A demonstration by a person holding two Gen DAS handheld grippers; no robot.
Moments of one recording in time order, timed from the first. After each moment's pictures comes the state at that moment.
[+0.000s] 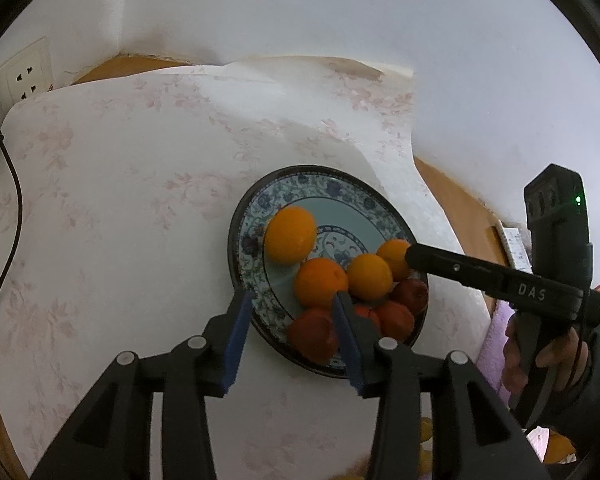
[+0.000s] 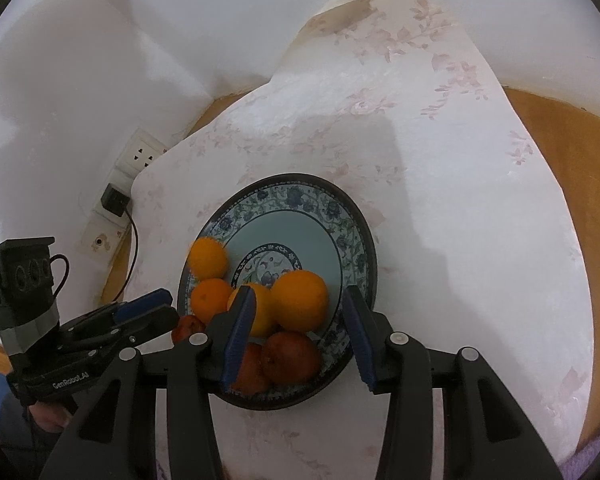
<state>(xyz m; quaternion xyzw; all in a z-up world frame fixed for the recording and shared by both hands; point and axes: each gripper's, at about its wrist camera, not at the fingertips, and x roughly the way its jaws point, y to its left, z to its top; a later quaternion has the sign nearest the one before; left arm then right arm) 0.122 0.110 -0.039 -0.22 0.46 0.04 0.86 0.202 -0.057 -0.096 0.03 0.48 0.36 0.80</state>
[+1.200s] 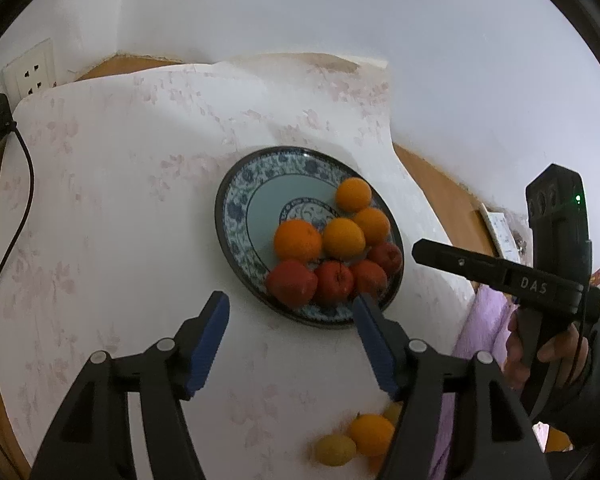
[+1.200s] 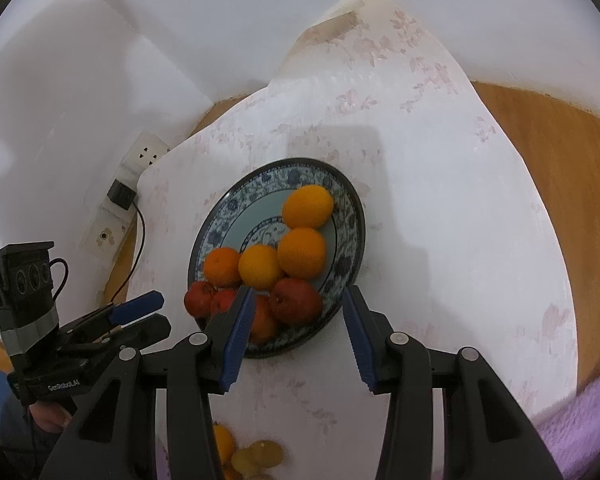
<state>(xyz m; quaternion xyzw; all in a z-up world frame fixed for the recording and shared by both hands) 0.088 0.091 -0.035 -0.22 0.46 0.02 0.86 0.165 -0.081 -0.090 0.04 0.47 0.35 0.81</state>
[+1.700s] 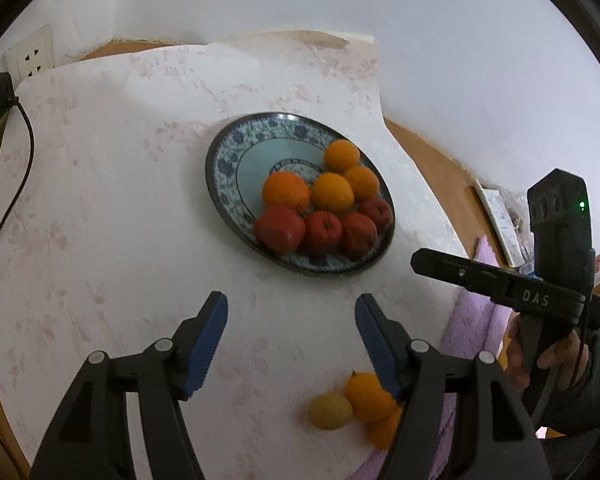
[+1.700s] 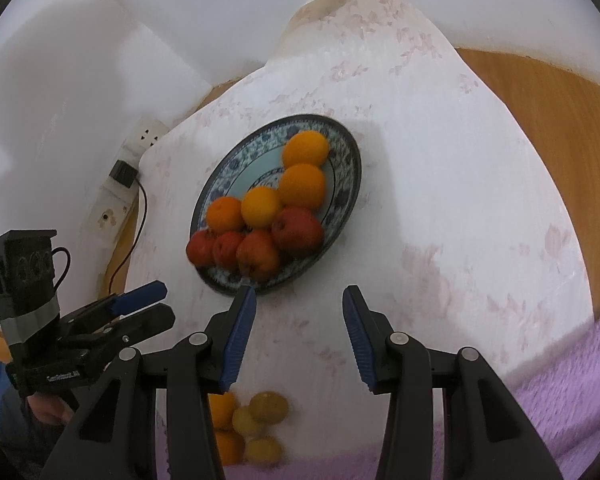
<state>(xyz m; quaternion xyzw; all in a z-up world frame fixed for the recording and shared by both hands) 0.067 0.072 -0.044 -0.21 0.48 0.01 0.85 0.124 -0.095 -0.106 0.04 0.49 0.34 0.80</state>
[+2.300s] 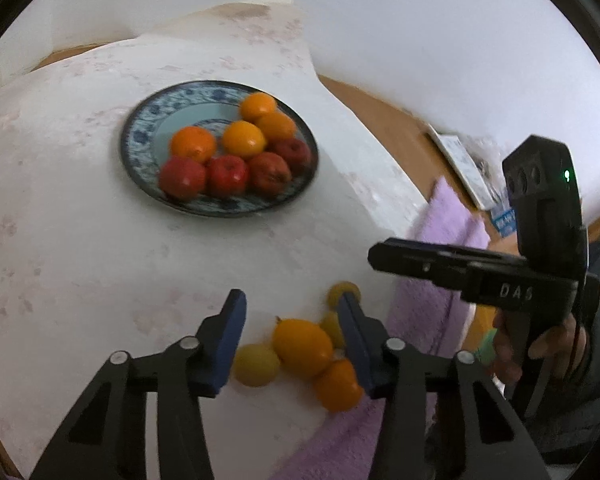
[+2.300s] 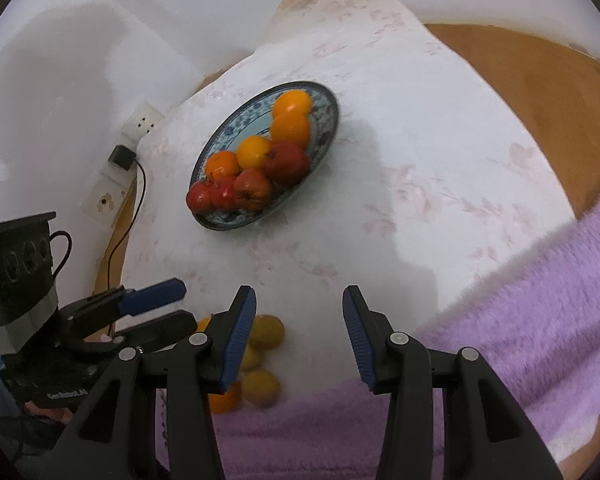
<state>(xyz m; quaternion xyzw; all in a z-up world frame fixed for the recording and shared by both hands) 0.054 0.013 -0.046 -0.16 0.50 -0.07 0.85 0.074 -0.126 -0.118 0.06 0.49 0.31 0.81</state>
